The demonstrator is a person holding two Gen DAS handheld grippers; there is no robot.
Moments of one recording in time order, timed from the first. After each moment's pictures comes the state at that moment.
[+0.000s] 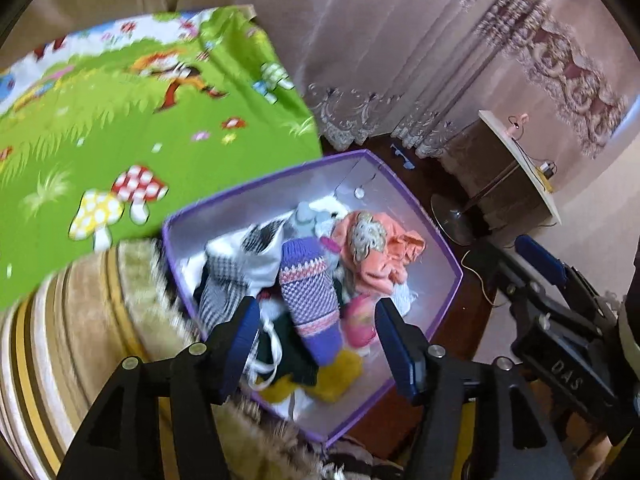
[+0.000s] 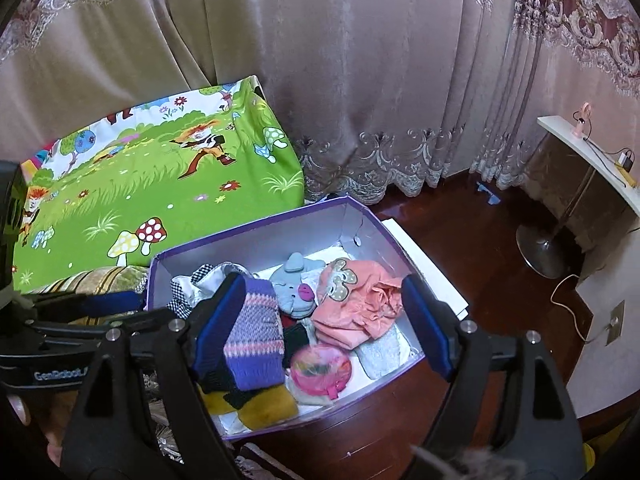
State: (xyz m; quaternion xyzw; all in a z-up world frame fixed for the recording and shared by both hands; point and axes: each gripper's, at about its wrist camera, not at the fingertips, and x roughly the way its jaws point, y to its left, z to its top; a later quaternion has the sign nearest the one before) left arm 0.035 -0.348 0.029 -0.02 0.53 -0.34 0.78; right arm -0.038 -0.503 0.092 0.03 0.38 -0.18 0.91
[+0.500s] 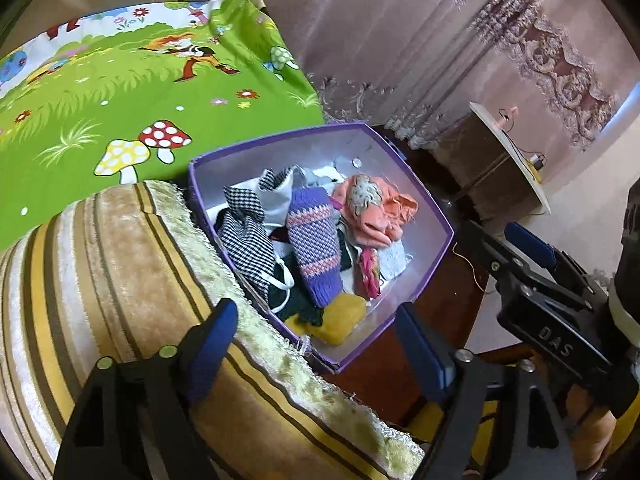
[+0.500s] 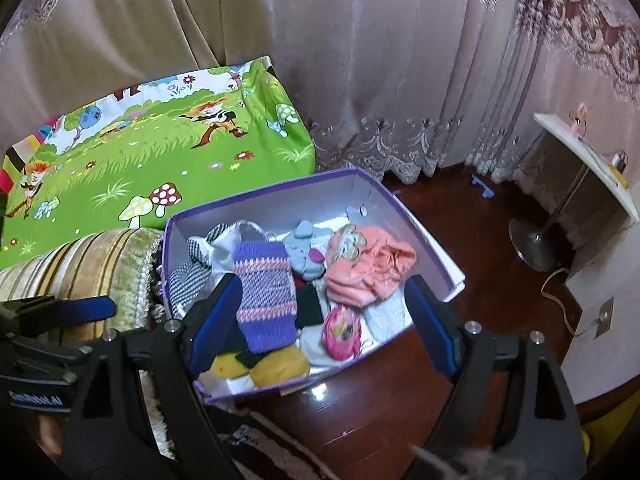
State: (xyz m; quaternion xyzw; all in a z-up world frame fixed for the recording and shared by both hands) left arm -0.007 -0.309 0.020 -0.03 0.53 -0.36 0.77; right arm -0.072 -0.468 0.085 0.02 0.41 -0.18 0.90
